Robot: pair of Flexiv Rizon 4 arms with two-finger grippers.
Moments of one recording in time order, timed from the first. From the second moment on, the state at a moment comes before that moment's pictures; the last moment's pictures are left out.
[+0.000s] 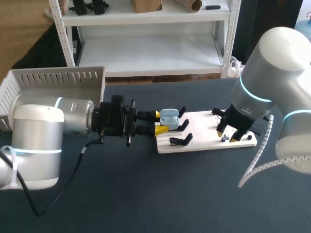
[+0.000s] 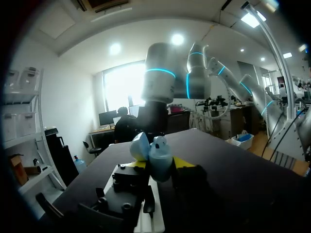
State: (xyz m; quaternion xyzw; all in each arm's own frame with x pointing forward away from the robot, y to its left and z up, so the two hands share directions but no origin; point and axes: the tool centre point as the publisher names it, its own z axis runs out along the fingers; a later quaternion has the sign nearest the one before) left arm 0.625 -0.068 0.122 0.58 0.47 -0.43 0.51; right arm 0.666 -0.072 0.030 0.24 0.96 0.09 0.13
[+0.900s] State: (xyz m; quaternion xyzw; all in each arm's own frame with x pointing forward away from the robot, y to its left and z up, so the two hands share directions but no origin) left arm 0.625 -0.068 0.122 0.58 0.47 -0.43 0.51; right arm 0.666 -0.073 0.028 0.24 0.96 0.09 0.13
